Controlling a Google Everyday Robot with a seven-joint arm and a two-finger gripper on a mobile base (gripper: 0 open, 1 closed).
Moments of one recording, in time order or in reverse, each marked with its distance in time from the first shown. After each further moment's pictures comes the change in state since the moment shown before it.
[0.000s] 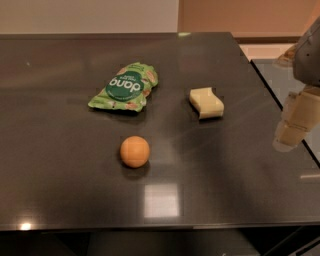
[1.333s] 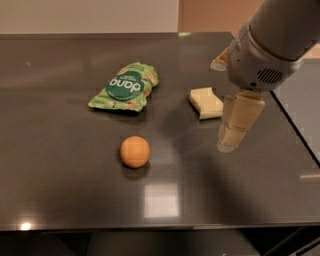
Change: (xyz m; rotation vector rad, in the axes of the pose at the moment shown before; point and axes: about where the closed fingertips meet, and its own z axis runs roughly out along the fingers) arm -0.095 0.019 0.027 -0.049 -0.118 -0.191
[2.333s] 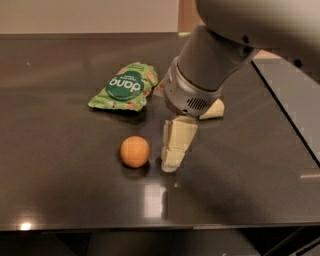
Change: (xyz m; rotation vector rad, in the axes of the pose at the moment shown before) arm -0.088 0.025 0.079 -0.136 -0.136 -0.125
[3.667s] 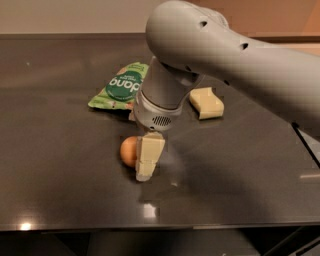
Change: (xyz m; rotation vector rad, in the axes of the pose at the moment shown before) arm -0.029 0.000 0.076 -0.119 0.001 -0.050
